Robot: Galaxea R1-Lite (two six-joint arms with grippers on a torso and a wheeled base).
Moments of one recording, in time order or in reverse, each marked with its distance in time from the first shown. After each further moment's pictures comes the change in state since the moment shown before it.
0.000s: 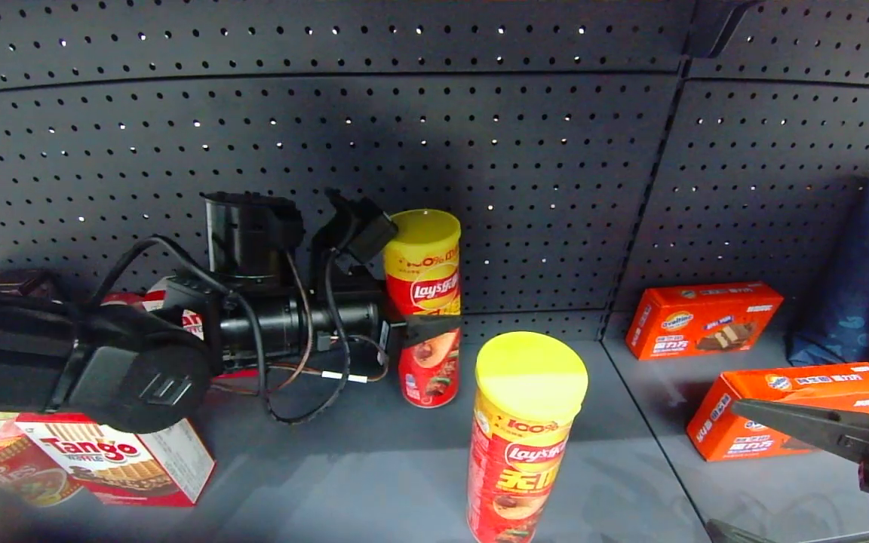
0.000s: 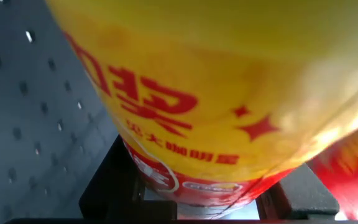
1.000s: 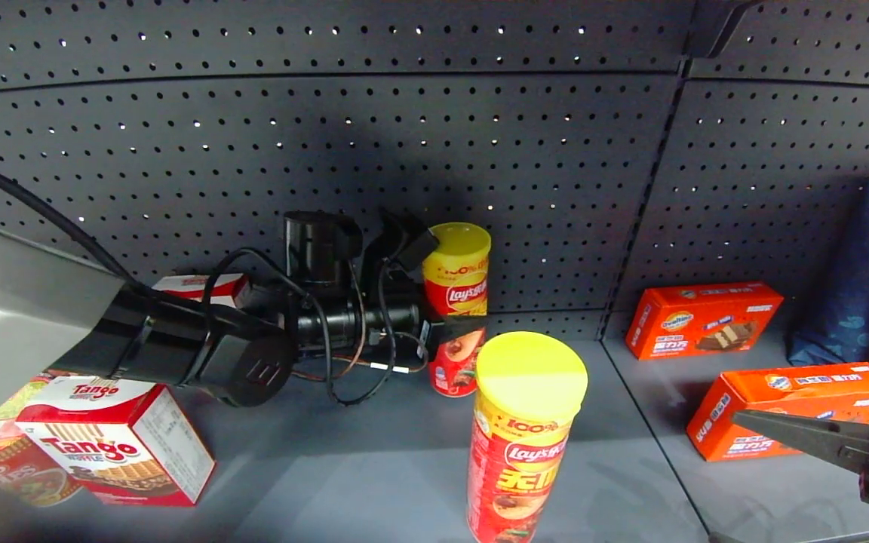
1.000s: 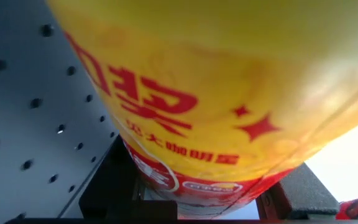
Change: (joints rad) left arm -0.016 0.188 -0.137 -0.053 -0.004 0.015; right arm 0.000 -0.008 0.023 0.000 0.001 0.003
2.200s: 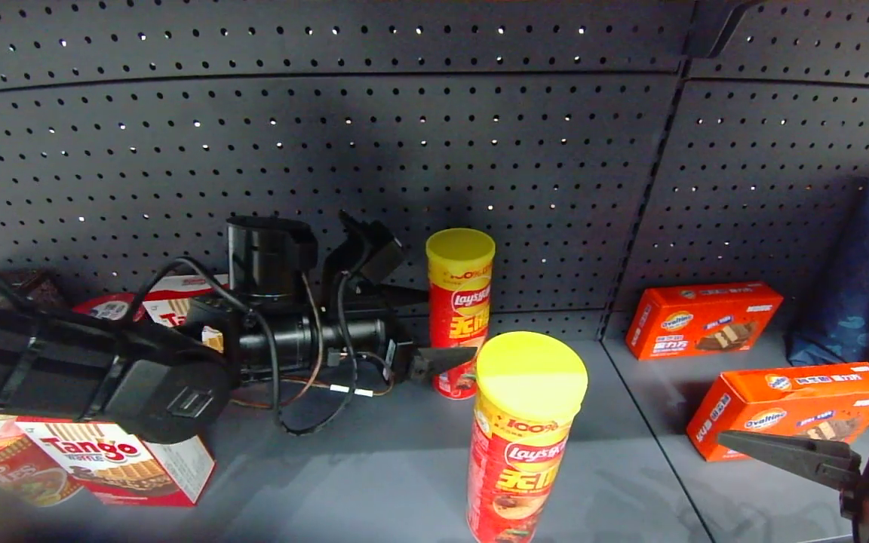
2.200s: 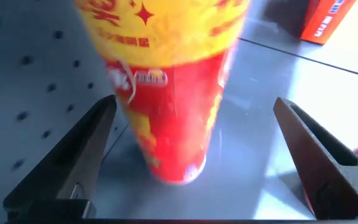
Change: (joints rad) left arm 0.021 -0.159 0.189 -0.001 0.003 0.033; right arm 0.001 0.035 0.030 0.001 0.000 0.000
